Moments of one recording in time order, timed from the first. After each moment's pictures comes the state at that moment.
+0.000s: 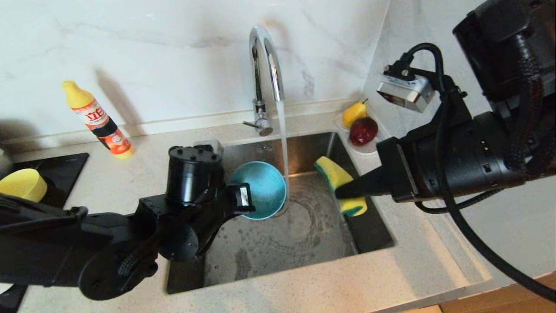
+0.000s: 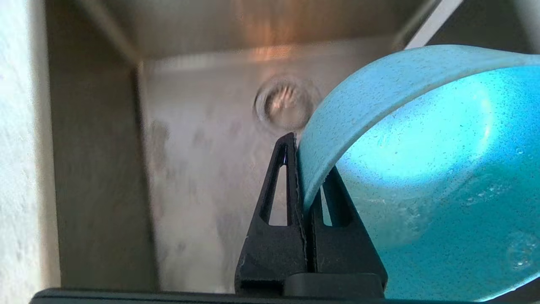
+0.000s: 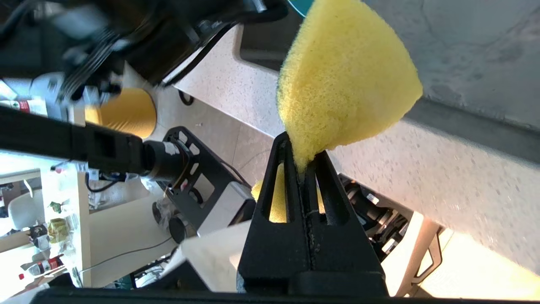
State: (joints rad) left arm -0.64 1.78 -0.85 -0.58 0.49 -0.29; right arm 0.79 1.60 -1.63 0.63 0.23 0.46
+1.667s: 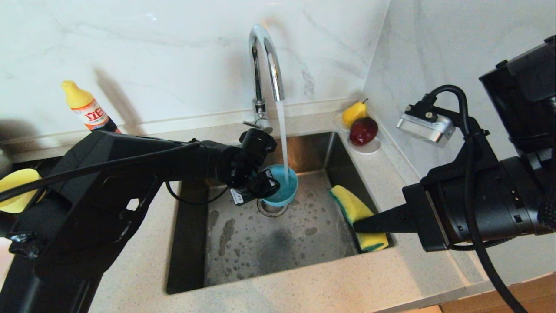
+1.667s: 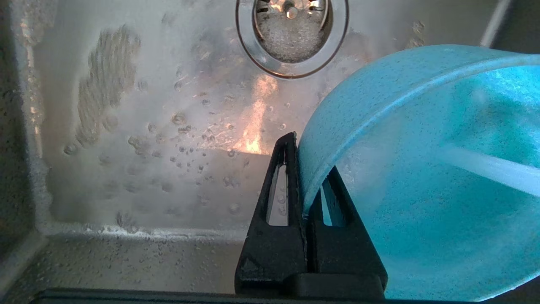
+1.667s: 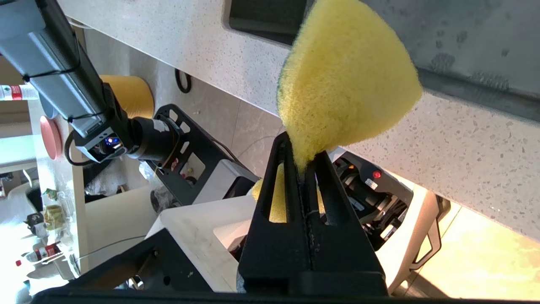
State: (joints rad) left arm -0.50 2.34 -1.88 0.38 0.23 -0.79; right arm 0.78 1.49 -1.37 0.51 0.24 0.45
